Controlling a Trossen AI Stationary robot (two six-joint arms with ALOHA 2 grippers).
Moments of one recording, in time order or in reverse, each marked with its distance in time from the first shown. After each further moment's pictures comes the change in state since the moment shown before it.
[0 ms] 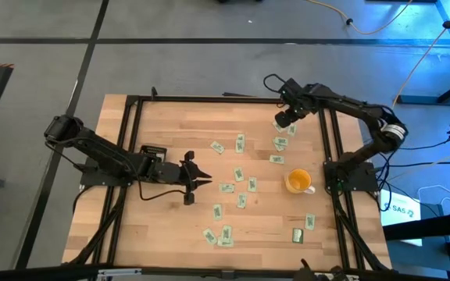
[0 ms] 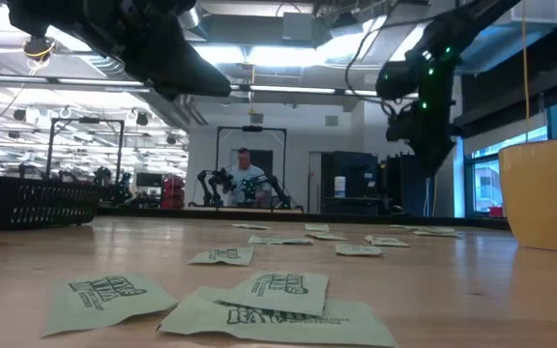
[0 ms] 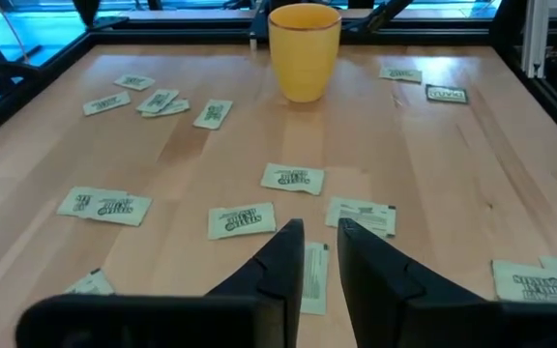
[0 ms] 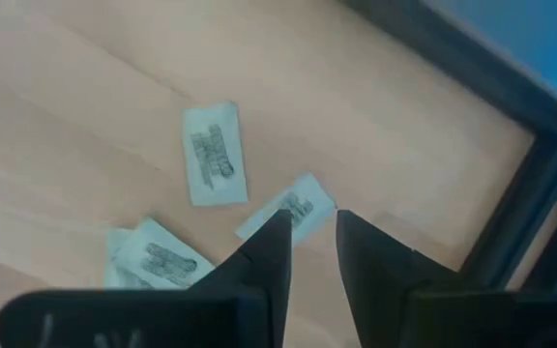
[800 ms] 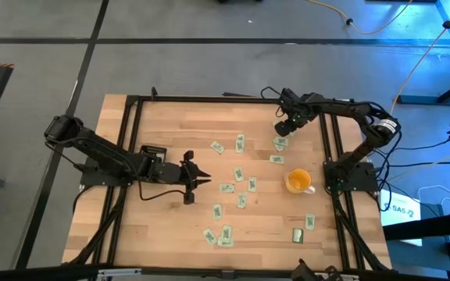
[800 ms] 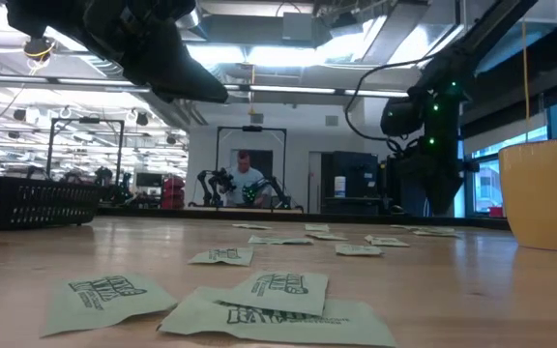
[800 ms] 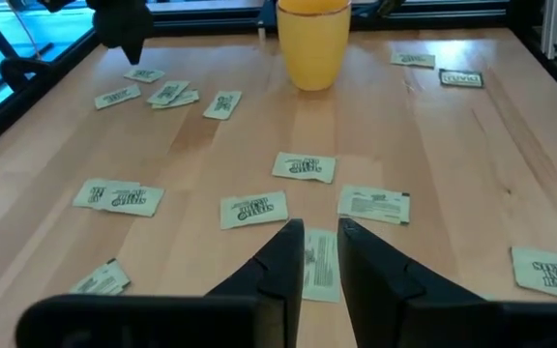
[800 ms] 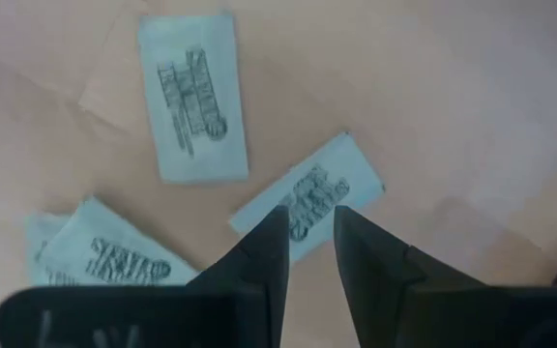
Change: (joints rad) left arm -0.002 0.000 0.000 -0.032 -0.020 0.012; right arm -0.038 0.080 -0.183 0.210 -0.070 -0.044
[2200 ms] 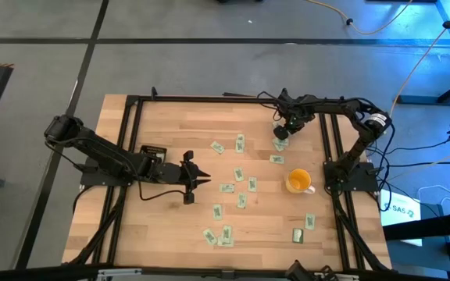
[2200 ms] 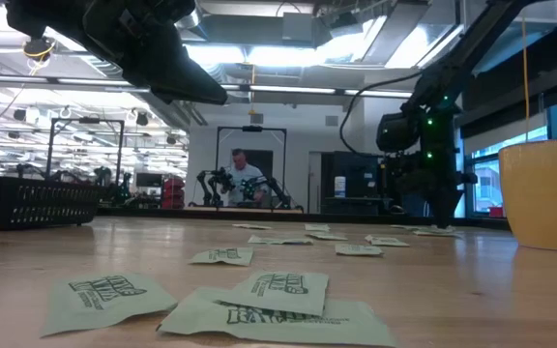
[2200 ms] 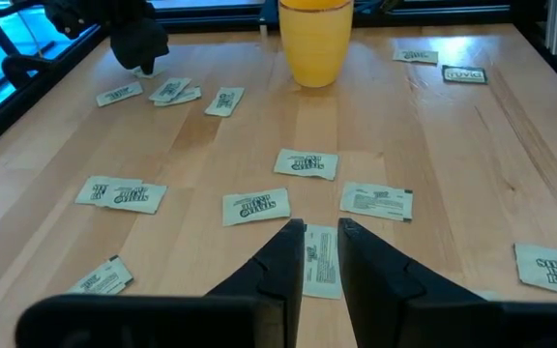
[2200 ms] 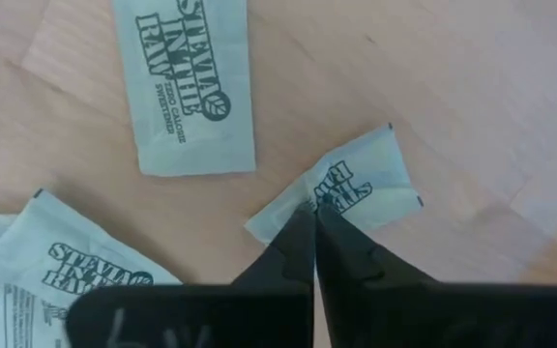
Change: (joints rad) left arm 0.000 0.000 0.000 -0.006 -0.005 0.000; right arm 0.002 0.120 0.000 0.006 0.003 -0.032
